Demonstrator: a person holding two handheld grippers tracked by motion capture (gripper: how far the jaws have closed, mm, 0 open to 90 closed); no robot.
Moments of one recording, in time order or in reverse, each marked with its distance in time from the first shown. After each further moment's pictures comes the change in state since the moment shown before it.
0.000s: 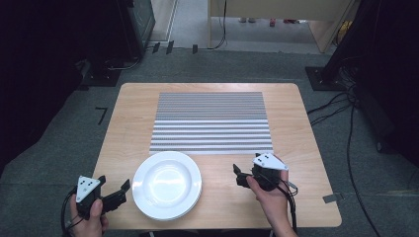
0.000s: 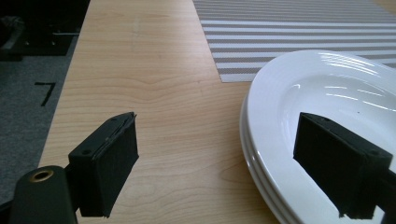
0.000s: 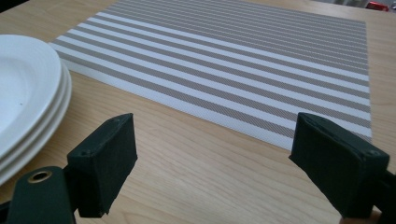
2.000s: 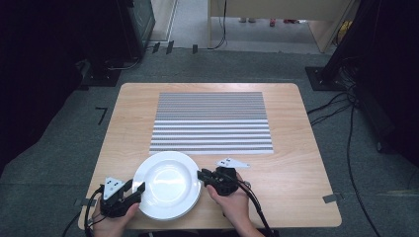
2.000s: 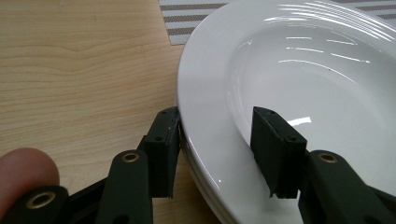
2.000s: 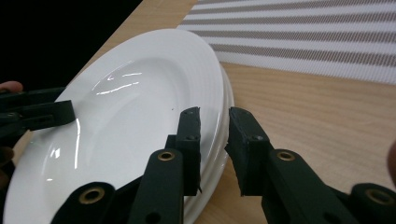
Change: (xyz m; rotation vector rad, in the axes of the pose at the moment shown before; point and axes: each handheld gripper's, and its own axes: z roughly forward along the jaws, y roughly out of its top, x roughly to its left) left arm -0.034 -0.017 0.029 0.114 -0.071 0.049; right arm 0.082 -0.007 0.056 0.116 0.367 0.276
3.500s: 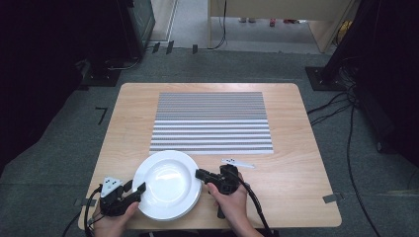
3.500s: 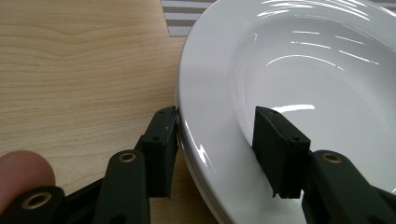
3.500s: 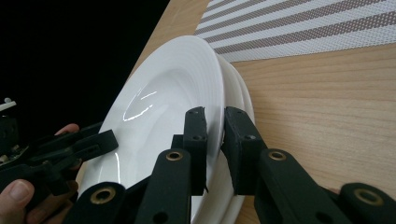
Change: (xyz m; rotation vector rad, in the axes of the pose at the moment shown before) left arm 0.006 -0.002 0.004 0.016 -0.036 -0.071; right arm -0.008 -0.003 0.003 -0.038 0.120 0.237
